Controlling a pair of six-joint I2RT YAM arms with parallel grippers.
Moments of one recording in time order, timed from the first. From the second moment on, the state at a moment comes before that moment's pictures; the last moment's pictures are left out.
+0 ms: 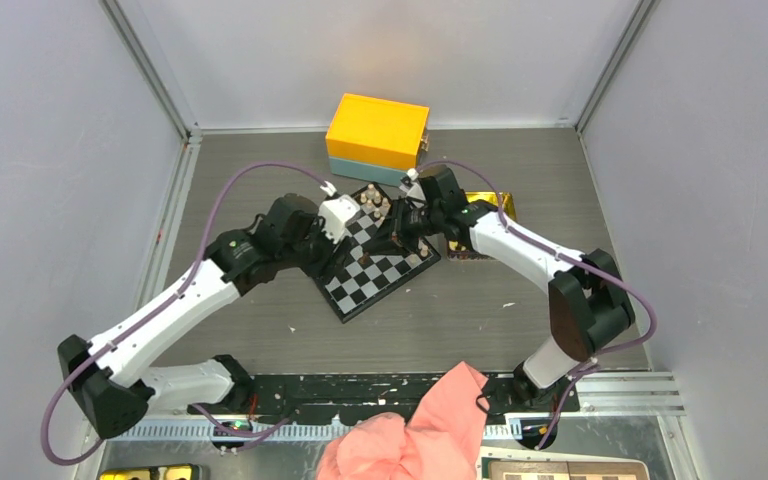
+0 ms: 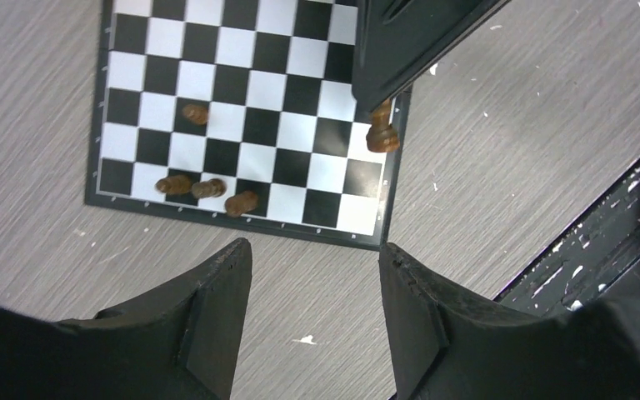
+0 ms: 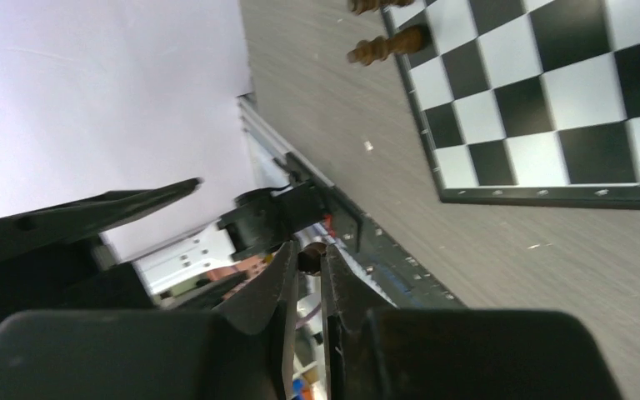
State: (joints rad) left arm -0.75 1.16 1.13 -0.73 0.03 0.08; right arm 0.57 1.57 1.10 -0.22 -0.72 1.04
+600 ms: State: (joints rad) left arm -0.74 0.93 1.08 -0.78 -0.19 -0.26; right arm 0.85 1.67 1.20 -0.45 -0.06 0.45
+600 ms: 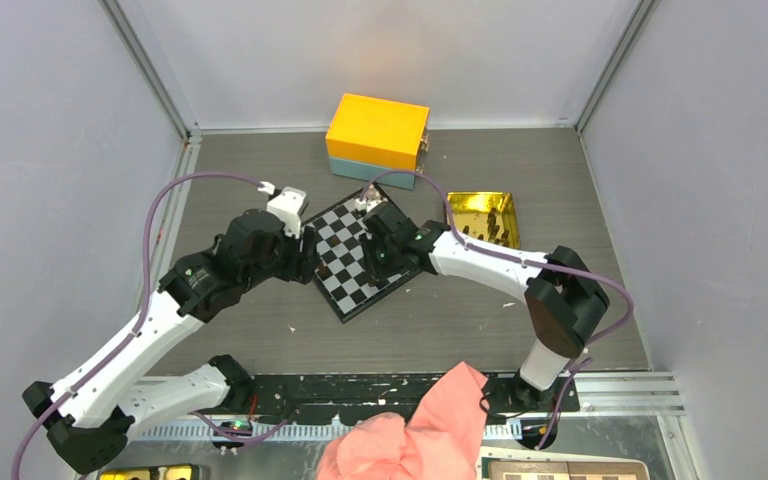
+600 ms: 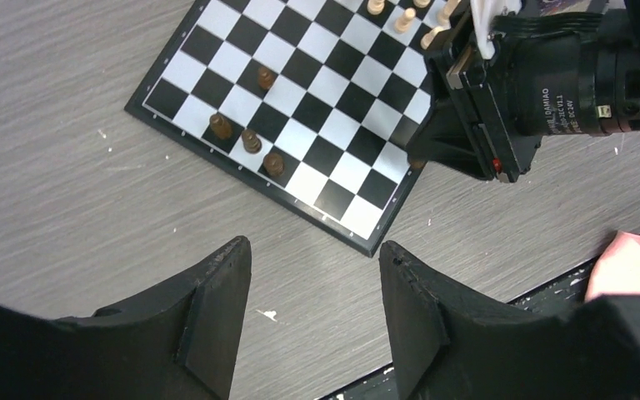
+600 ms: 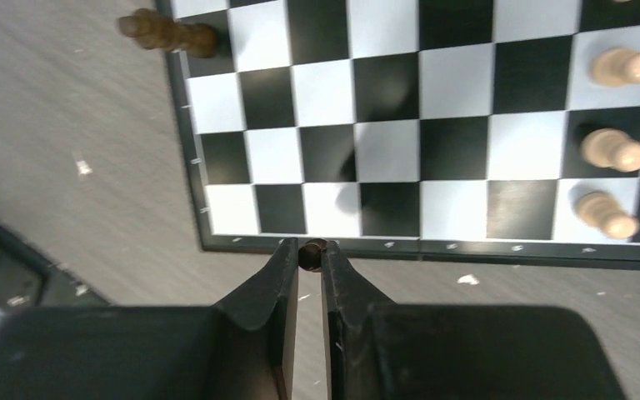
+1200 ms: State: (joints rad) left arm -0.74 0.86 1.01 -0.80 -0.29 -0.37; right arm 0.97 1.79 1.10 -0.09 0.20 0.28
